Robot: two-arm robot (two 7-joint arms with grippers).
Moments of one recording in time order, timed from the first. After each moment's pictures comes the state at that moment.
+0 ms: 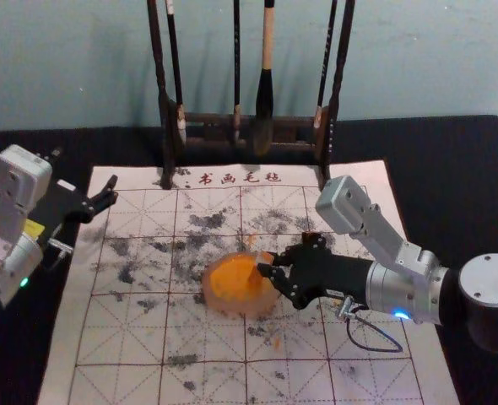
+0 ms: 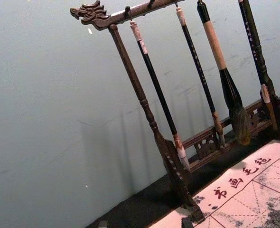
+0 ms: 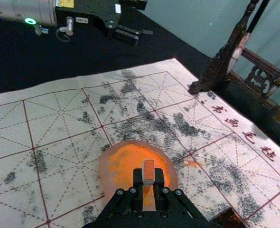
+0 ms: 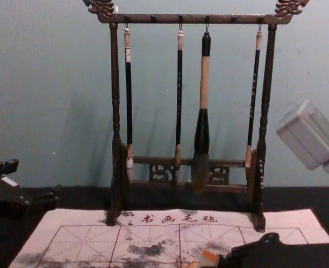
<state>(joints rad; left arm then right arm) -0.20 0.60 0.45 -1.41 -0.25 -0.12 0.03 0.25 0.51 -0.57 -1.57 0.22 0.23 0.55</state>
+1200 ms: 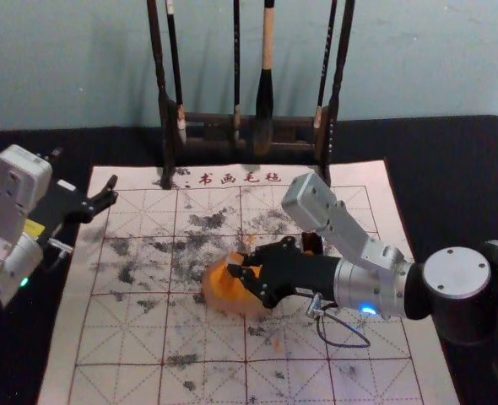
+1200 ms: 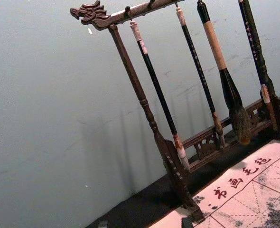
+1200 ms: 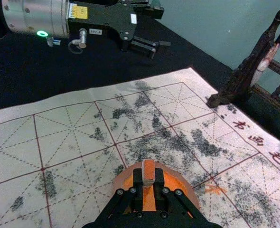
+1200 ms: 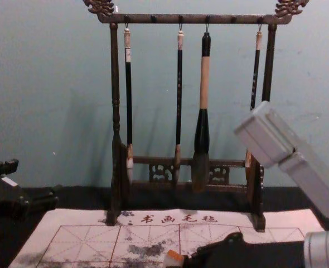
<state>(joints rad) -0.20 0.60 0.45 -1.41 -0.25 -0.12 0.03 0.31 0.44 -0.62 -1.51 0.22 0.23 0.56</state>
